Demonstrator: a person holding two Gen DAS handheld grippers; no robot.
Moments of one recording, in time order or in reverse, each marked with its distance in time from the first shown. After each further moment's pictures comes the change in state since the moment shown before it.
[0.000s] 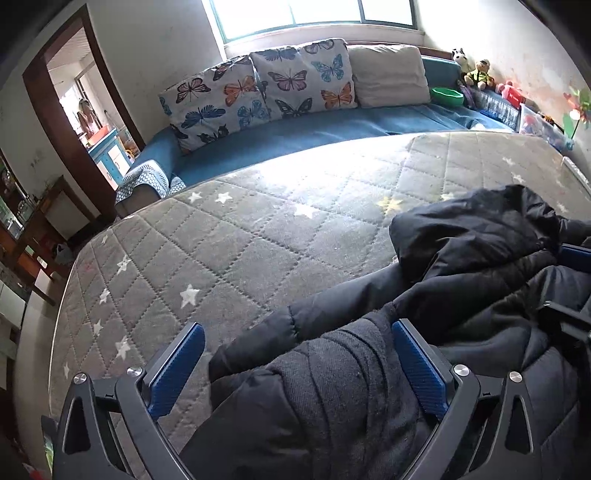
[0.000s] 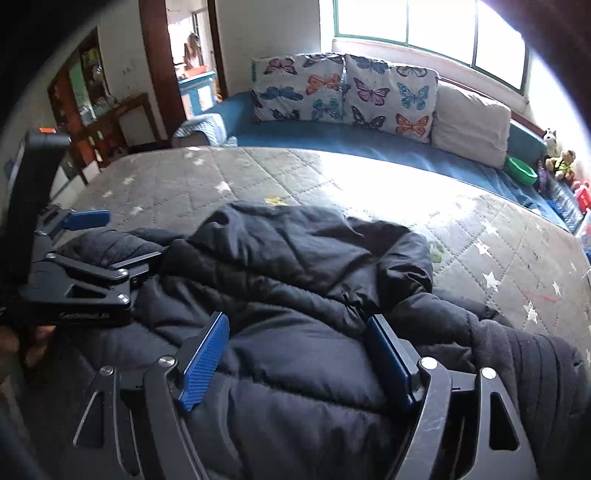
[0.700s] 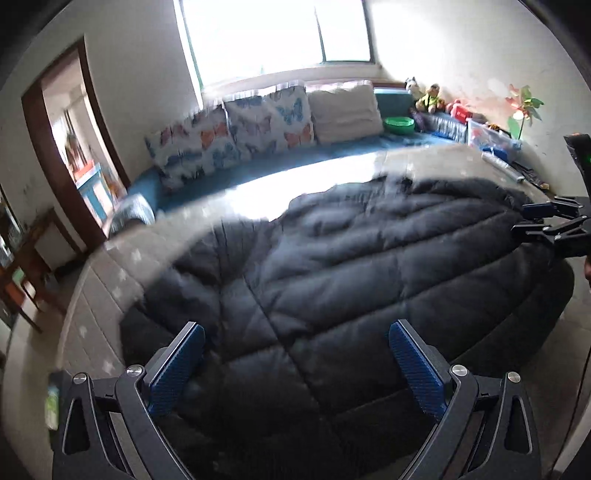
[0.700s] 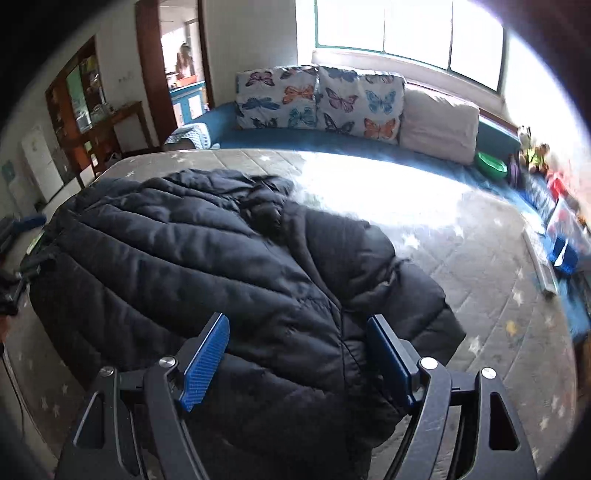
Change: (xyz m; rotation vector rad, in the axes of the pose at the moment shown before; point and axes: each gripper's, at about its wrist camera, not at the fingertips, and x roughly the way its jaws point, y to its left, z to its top) left arm -0.154 -0.050 -0.120 0.044 -0.143 -0.129; right arm -0.088 -0.068 -0.079 0.038 -0.025 -0.054
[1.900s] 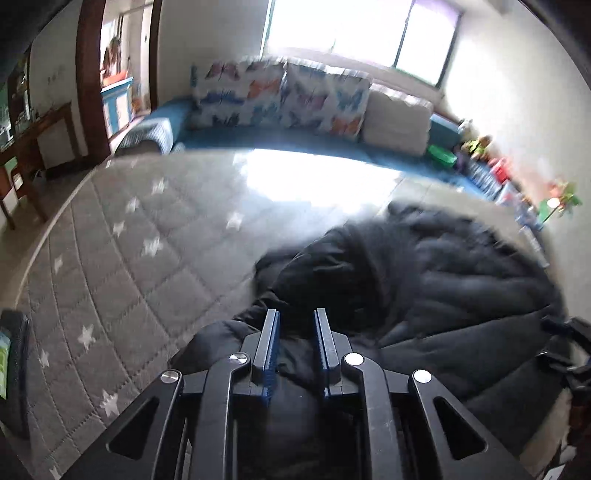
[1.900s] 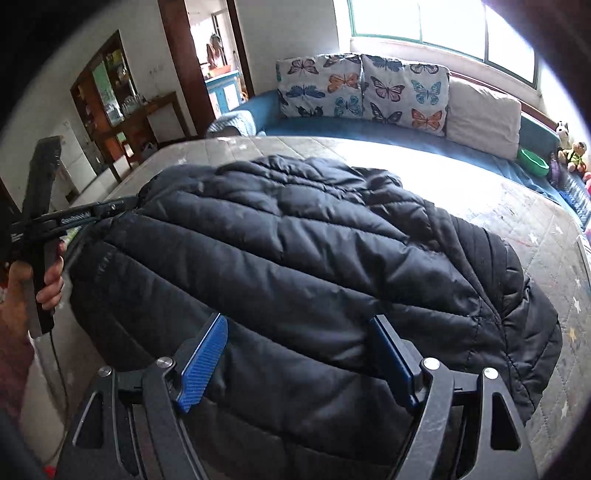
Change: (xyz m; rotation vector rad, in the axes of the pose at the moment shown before) left arm 0.055 0.136 0.013 -0.344 0.074 -0.063; right arm 0.035 0.074 0.004 -0.057 0.030 0.134
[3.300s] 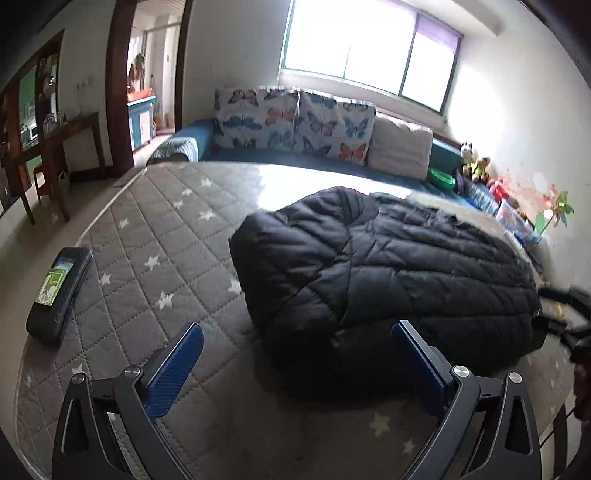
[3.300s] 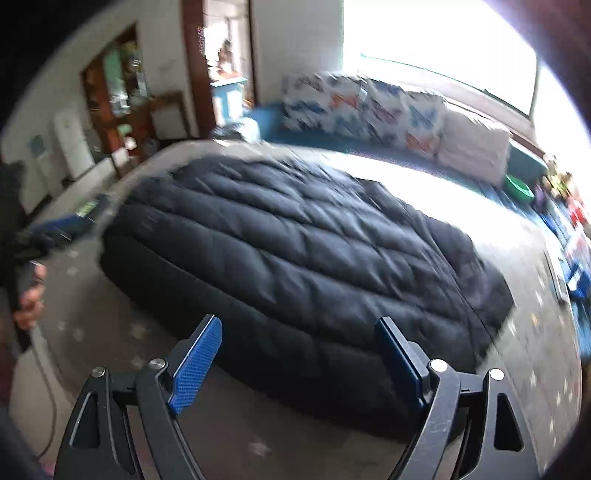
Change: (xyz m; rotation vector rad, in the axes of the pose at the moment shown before) left arm -0.134 0.003 -0.110 -0.019 -0.115 0.023; right arm -0.064 0.052 -0.031 -0.096 -0.085 -0.053
